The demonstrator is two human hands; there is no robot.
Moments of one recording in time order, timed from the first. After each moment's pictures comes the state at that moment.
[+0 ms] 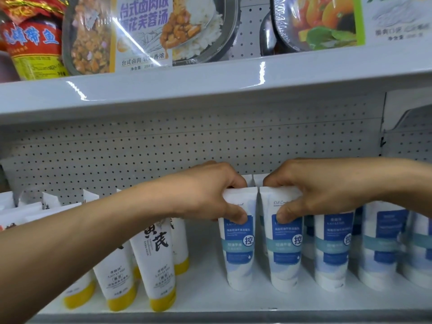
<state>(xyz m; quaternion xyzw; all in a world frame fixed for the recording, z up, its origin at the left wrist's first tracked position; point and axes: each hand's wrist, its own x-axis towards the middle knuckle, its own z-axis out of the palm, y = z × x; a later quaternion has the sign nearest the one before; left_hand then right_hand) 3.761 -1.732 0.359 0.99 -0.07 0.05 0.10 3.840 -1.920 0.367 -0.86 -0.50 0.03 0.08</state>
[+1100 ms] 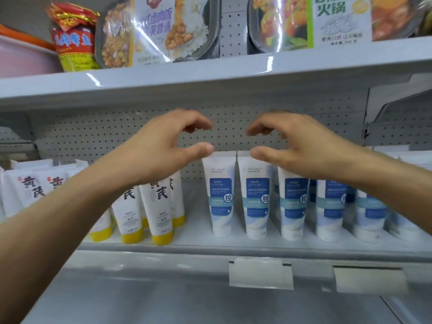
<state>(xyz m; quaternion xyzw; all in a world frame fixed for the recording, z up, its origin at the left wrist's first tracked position) 3.675 -1.753 0.363 0.94 -0.01 0.32 0.09 3.804 -1.961 0.357 -0.80 -0.51 -0.25 0.20</state>
